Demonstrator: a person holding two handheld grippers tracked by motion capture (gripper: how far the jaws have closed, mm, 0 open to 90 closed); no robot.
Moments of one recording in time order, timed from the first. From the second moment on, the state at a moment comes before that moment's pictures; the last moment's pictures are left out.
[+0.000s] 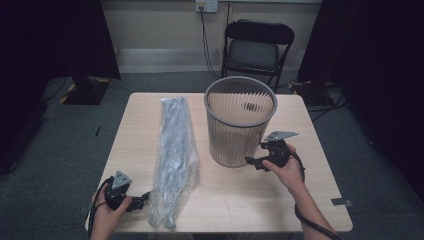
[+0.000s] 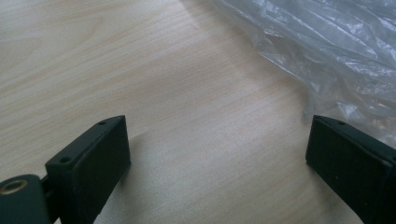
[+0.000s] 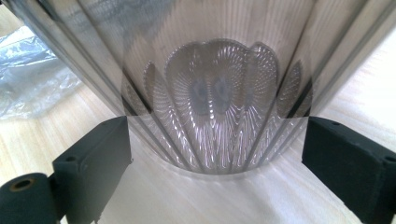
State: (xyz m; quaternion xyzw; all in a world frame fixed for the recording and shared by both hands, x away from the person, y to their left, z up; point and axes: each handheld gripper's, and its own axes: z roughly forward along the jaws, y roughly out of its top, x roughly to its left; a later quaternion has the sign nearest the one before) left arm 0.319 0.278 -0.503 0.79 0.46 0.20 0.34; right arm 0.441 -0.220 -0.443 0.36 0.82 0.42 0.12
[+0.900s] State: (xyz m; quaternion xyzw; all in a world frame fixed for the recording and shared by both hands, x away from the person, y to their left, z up) left arm 0.319 0.277 -0.503 0.80 0.46 0.19 0.34; right arm 0.460 -0.193 -0.437 0.35 0.84 0.39 0.13
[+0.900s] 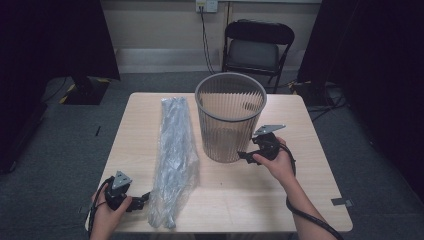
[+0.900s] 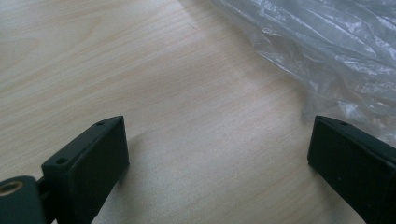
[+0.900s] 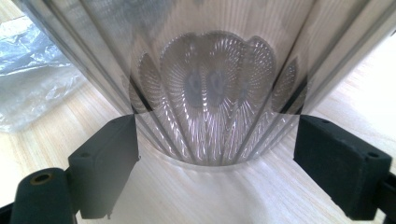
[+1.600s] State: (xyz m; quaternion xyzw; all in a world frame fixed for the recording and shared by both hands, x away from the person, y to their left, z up) left arm 0.319 0.277 -0.503 0.80 0.46 0.19 0.34; right arm 0.471 -0.169 -0.438 0.35 0.85 0.38 0.13
